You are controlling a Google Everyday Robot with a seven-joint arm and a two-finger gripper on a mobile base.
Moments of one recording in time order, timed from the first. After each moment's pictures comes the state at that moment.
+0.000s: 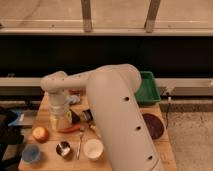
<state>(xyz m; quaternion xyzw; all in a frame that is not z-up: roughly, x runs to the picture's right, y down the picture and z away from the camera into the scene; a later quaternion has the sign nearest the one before) -0.221 0.182 0.781 -0.49 0.16 0.30 0.80</state>
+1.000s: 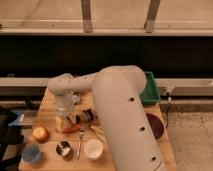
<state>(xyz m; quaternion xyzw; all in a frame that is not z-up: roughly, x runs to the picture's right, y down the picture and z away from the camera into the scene) -0.204 0.200 0.802 -0.49 0.16 0.32 0.79</state>
